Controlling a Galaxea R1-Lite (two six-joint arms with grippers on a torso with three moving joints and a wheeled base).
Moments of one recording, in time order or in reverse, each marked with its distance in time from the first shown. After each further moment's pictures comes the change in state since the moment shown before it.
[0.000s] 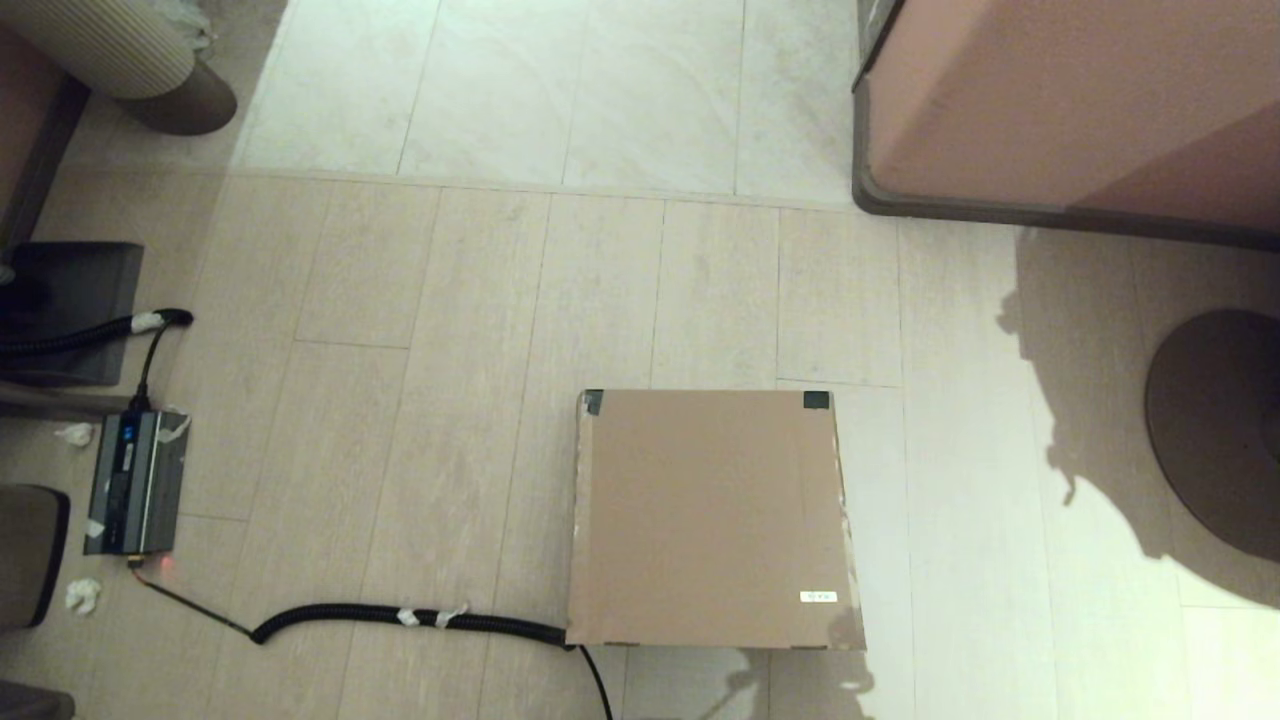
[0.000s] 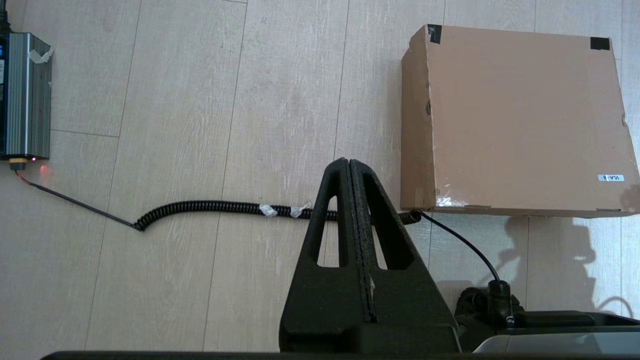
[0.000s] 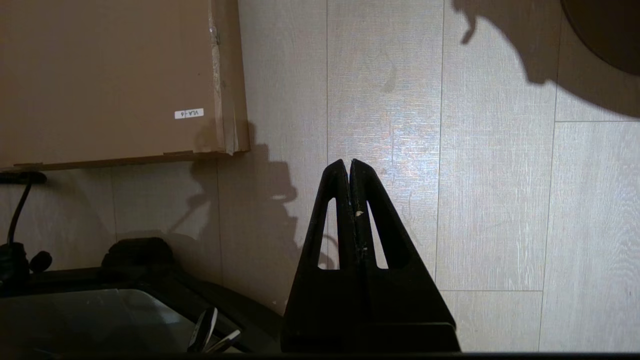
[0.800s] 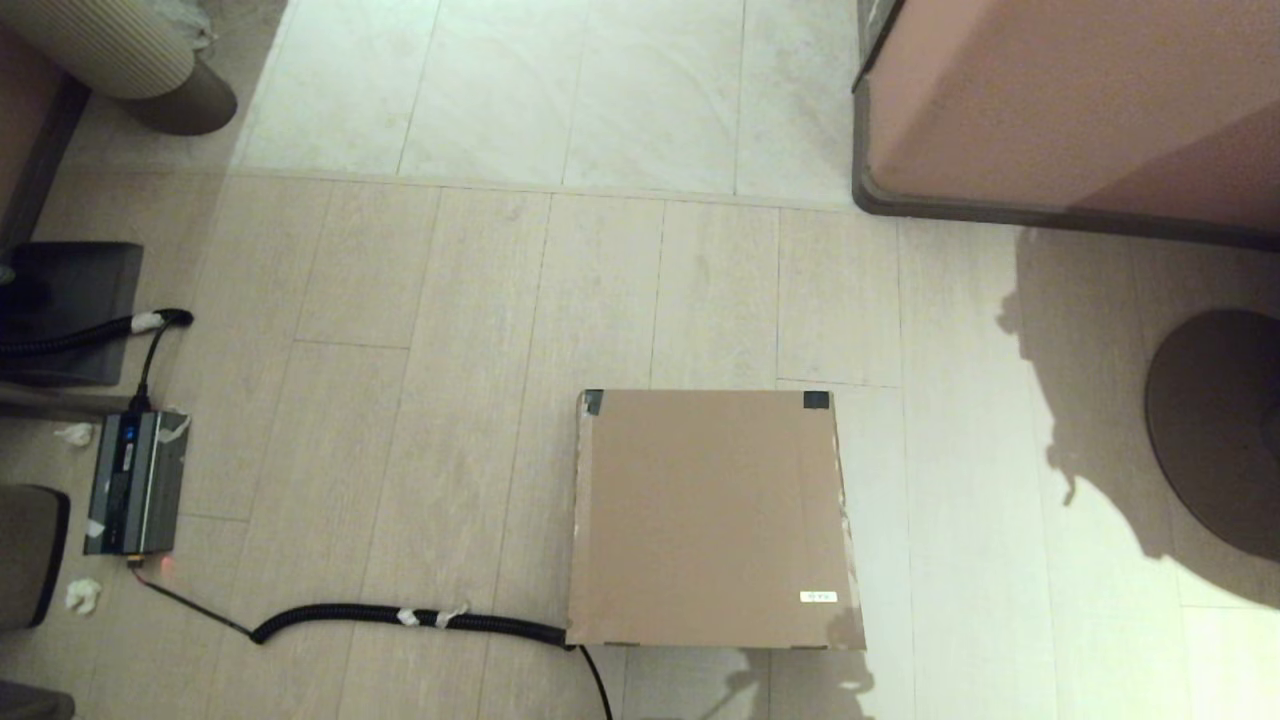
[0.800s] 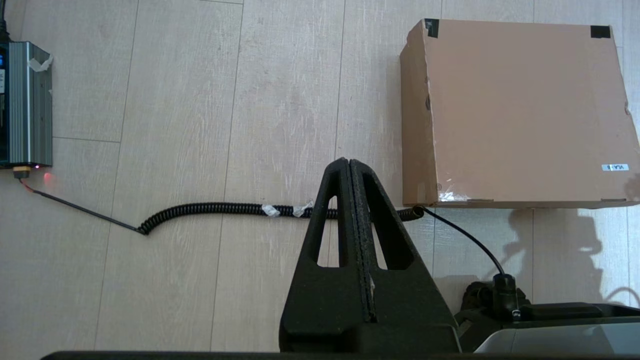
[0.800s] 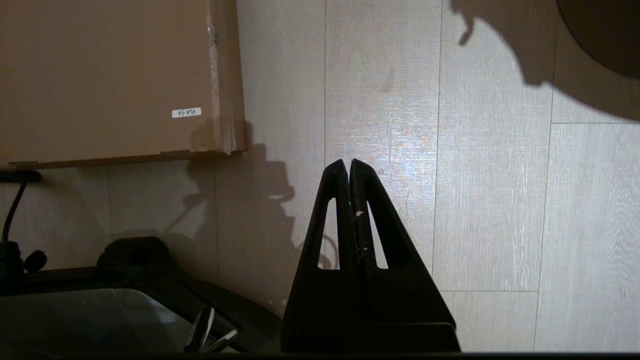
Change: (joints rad) left arm 0.000 0.000 0.000 0.003 -0.013 0.030; right arm 0.000 0.000 0.000 0.000 -0.009 -0.010
